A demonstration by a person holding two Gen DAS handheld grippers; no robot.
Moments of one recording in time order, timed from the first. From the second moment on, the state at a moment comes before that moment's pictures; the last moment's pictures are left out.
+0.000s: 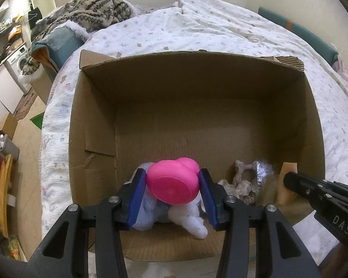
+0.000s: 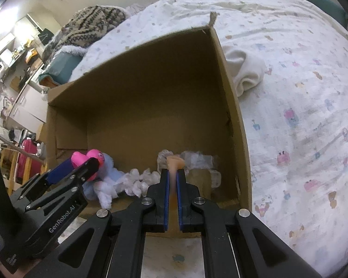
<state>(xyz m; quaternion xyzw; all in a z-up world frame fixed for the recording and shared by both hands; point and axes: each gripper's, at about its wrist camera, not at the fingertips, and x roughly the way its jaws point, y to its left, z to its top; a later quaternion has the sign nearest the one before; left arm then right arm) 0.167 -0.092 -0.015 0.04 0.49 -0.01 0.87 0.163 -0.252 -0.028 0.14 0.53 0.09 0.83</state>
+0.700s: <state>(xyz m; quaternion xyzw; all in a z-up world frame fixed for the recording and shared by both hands) 0.159 -0.091 -0.016 0.08 0.48 0.00 0.87 0.159 -0.252 -0.030 0.16 0.53 0.10 0.82</state>
